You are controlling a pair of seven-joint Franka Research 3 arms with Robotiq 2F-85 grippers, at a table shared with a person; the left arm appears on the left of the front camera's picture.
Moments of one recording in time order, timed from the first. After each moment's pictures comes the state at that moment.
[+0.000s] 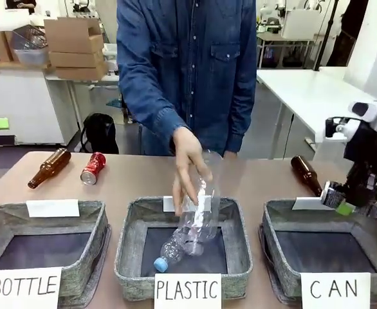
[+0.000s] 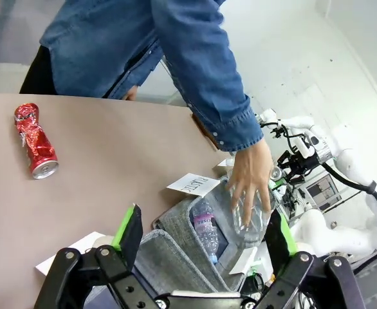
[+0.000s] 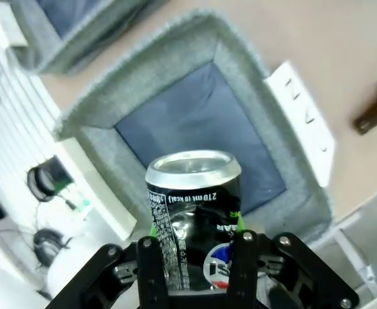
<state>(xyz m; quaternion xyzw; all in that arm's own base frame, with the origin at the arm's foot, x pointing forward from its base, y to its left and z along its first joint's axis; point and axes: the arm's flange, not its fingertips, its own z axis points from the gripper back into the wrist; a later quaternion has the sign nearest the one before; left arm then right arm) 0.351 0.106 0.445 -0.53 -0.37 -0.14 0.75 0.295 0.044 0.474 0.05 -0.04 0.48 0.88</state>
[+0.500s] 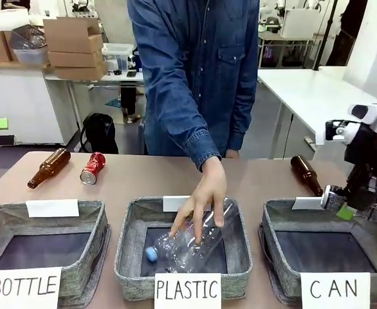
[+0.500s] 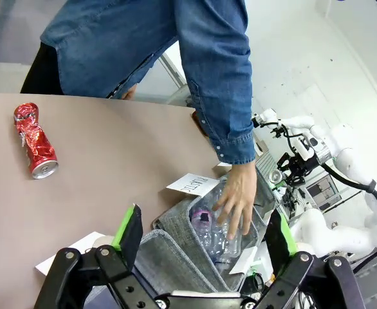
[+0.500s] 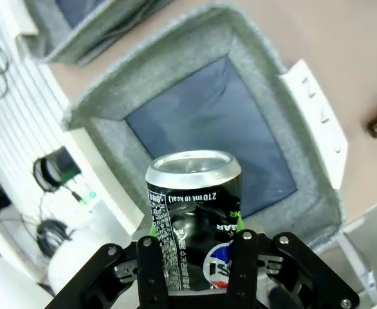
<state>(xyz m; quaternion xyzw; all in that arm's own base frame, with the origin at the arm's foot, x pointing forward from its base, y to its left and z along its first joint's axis) 0.351 0.106 0.445 -0.53 -0.37 -0.14 0.75 0.292 0.043 0.470 0.07 -0.02 0.50 0.86</state>
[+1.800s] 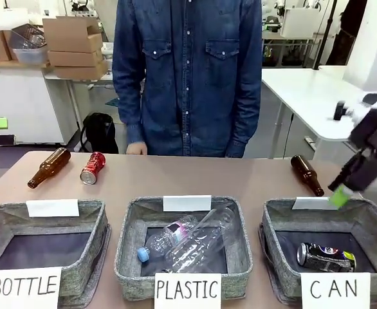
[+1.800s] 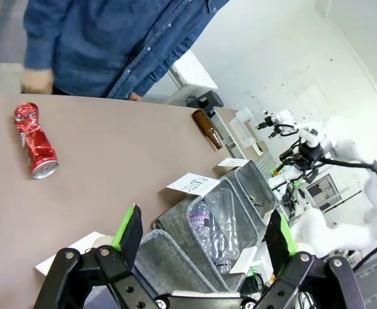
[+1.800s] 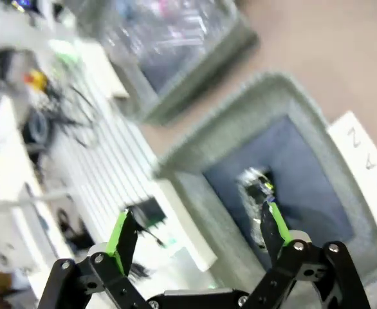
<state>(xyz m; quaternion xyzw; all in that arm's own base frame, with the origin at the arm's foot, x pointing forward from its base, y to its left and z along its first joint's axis) 0.350 0.106 0.445 -0.53 -0.37 -0.14 0.75 0.310 0.029 0.493 0.28 -0.06 0.41 0.87</state>
